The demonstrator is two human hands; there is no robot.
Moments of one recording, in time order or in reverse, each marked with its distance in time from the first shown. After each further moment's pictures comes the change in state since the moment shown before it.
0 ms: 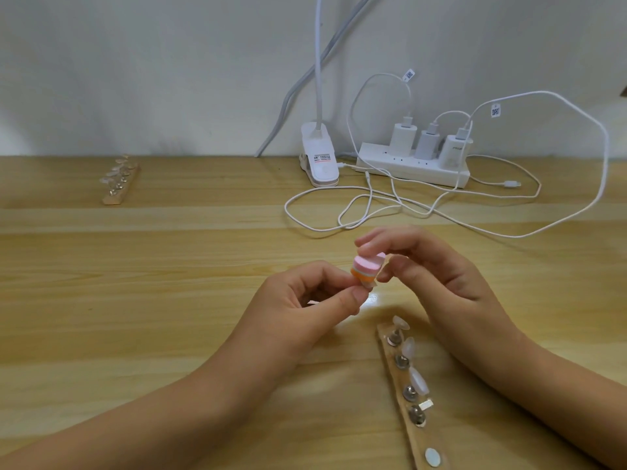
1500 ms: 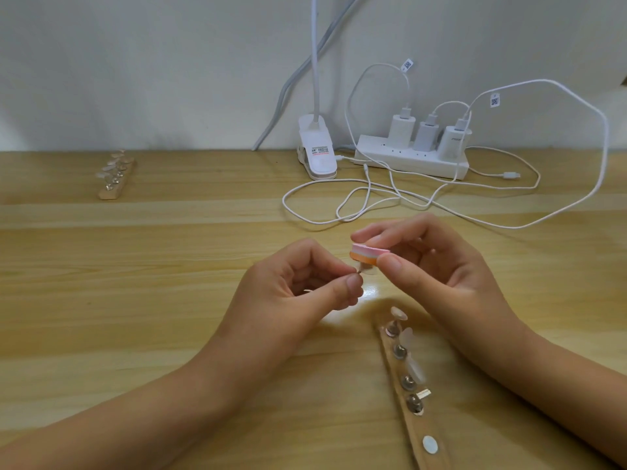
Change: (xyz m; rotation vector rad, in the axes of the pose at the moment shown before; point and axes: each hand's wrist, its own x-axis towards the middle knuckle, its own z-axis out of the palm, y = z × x) left_hand 0.002 -0.004 -0.006 0.015 0.045 0.144; right_hand -0.004 -0.010 0.001 0.216 0.032 -0.015
